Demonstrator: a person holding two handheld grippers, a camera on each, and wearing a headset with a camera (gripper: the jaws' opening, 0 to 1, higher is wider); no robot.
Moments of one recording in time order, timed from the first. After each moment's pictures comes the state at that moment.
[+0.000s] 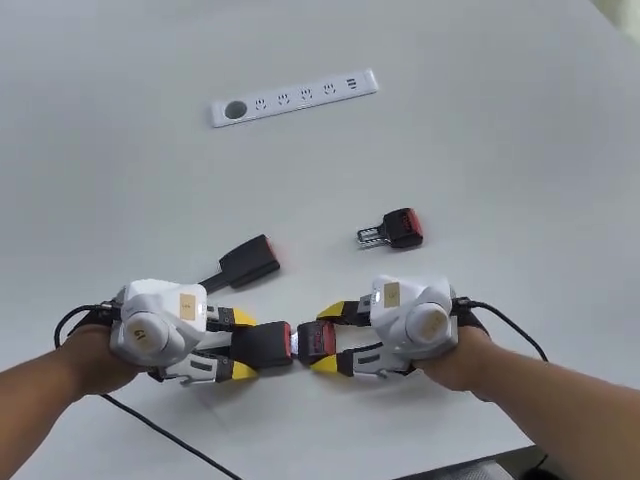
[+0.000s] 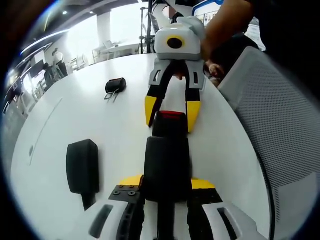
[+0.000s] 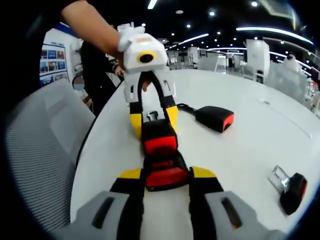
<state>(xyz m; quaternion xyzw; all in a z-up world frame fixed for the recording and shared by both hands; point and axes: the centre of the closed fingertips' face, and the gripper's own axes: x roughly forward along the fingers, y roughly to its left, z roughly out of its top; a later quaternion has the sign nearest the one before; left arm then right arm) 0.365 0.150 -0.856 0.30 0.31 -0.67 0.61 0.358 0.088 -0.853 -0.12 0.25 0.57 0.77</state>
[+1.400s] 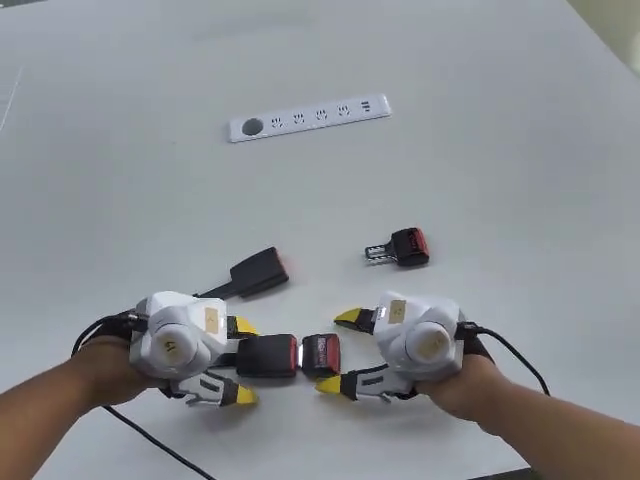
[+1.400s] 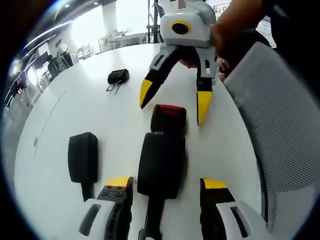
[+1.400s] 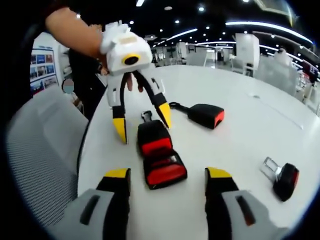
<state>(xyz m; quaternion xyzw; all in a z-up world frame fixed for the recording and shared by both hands) 0.360 0.157 -0.847 0.31 0.35 -0.60 0.65 0.361 0.076 -0.837 -0.11 0.27 0.51 0.81</state>
